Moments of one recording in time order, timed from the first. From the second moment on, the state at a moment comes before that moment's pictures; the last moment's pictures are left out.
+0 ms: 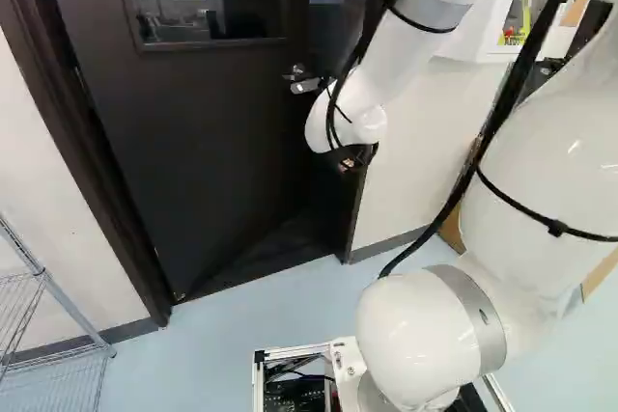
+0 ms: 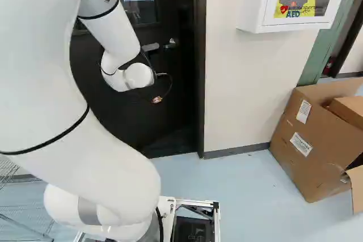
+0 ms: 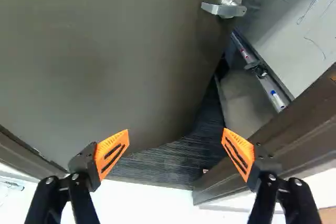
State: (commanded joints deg) arm 4.7 3.1 -29.8 -15.4 32.3 0.0
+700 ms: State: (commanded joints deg) arm 2.4 6.5 -26.5 -16.2 32.3 0.0
